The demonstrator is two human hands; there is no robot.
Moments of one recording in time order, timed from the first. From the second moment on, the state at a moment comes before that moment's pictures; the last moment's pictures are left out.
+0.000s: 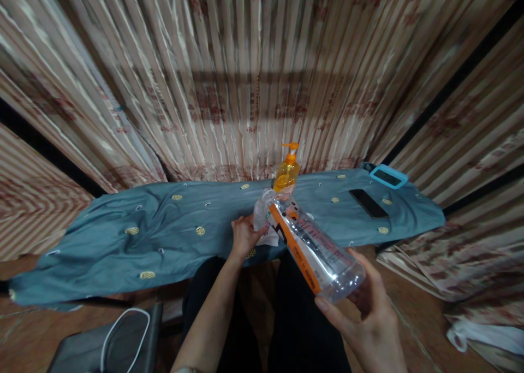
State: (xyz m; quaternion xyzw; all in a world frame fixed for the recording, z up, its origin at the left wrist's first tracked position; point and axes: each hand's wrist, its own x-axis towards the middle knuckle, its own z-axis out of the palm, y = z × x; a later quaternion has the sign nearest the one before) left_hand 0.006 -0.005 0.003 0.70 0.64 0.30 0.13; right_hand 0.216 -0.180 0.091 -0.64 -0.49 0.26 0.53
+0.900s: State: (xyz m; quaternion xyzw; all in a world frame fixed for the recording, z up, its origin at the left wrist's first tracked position) left_hand 0.008 -0.003 -0.006 0.68 0.66 0.29 0.12; right_hand 0.197 -0.185 0.095 -0.66 -0.45 0.26 0.54
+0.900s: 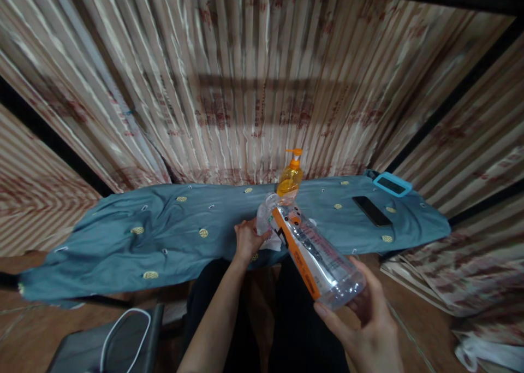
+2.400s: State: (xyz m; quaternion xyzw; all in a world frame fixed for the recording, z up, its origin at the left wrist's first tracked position) left_hand 0.007 -0.003 -0.004 0.69 0.66 0.27 0.12; right_hand 0.214 -0.182 0.075 -0.66 -0.51 0.19 0.52
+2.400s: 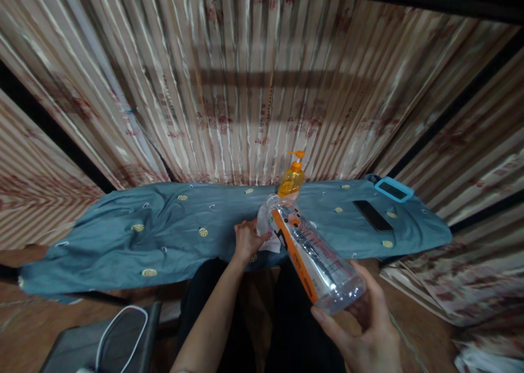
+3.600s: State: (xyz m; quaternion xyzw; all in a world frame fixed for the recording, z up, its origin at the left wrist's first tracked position) left_hand 0.008 -0.003 0.002 0.69 0.66 0.27 0.12; right_hand 0.206 -0.182 0.098 -0.66 -0.52 0.21 0.50
